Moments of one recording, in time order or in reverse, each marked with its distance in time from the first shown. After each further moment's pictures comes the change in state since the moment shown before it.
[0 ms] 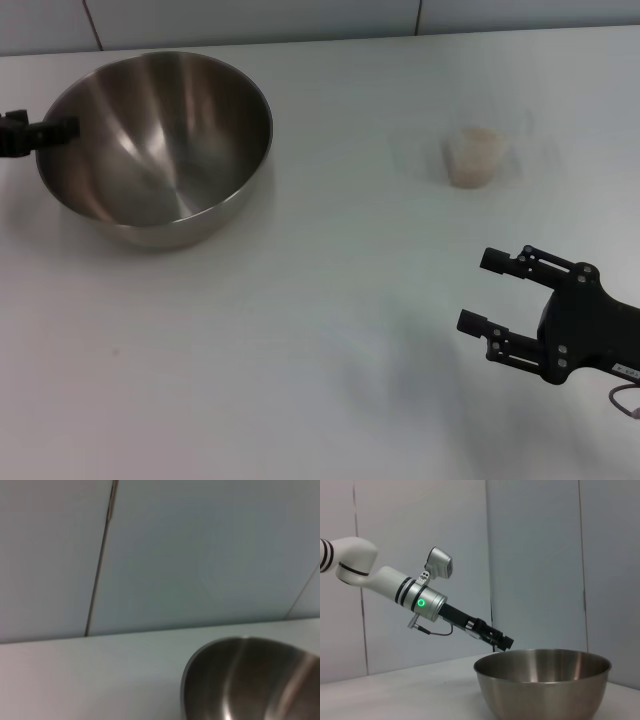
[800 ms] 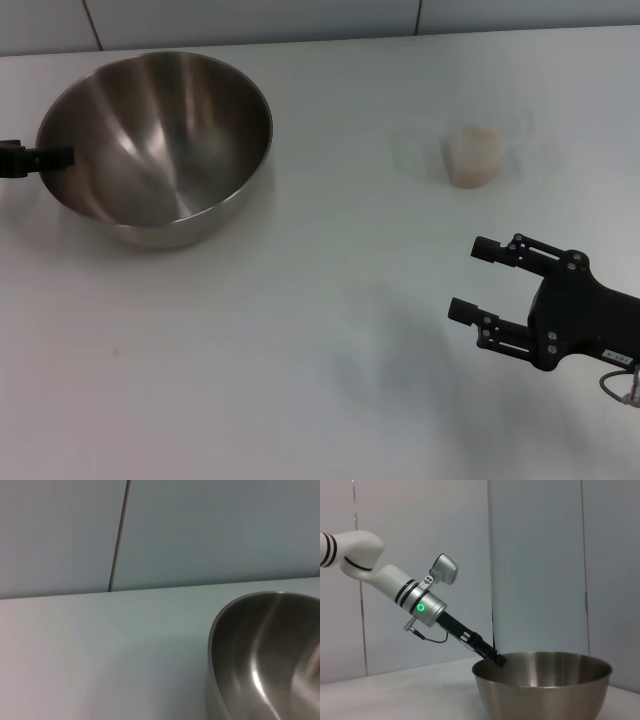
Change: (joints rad) left arm -0.032 -0.001 0.012 0.026 0.183 -0.004 -0.129; right arm 0.029 0.001 0.001 0.004 0.000 0.016 0.006
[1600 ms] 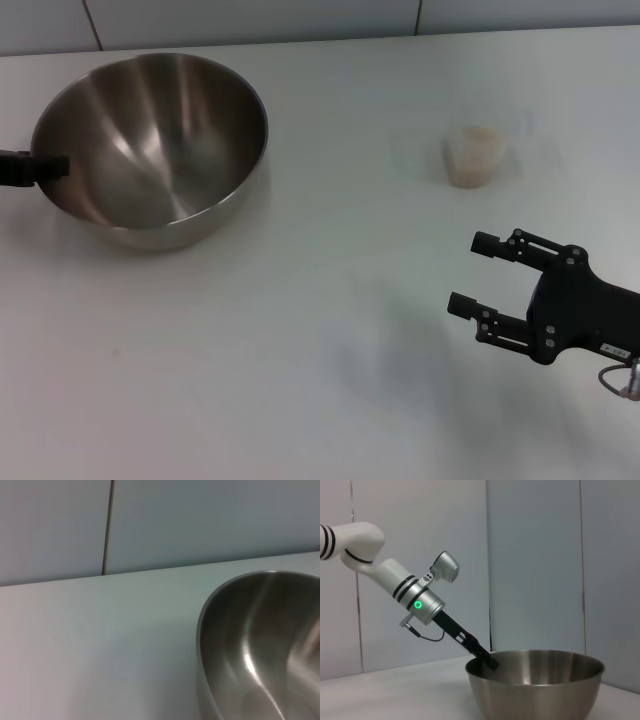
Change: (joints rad) left arm -0.005 -0.002 0.067 0.037 0.066 0.014 -0.063; right arm 0.009 -0.001 0.003 0.000 0.000 0.017 -0.003
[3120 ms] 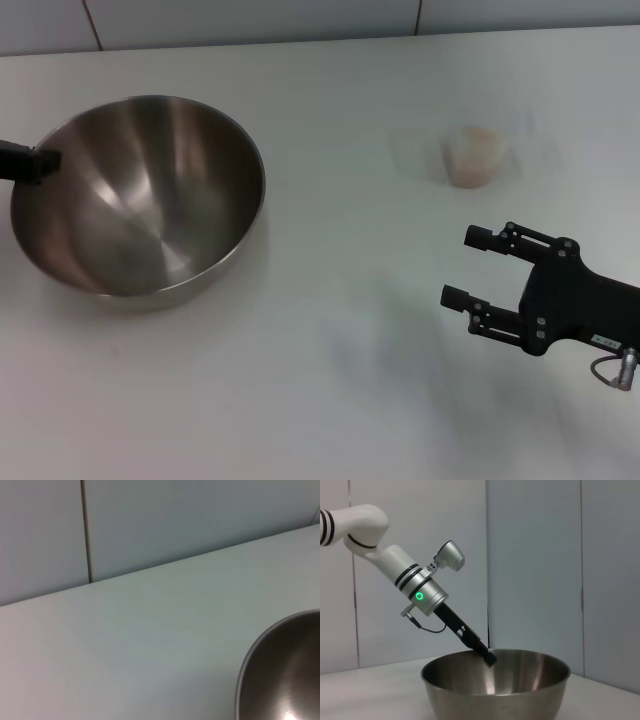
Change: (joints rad) left arm -0.011 -0.005 0.093 0.064 0.062 -0.001 -0.024; right arm 0.019 0.002 -0.006 0.003 0.002 0.023 -0.004
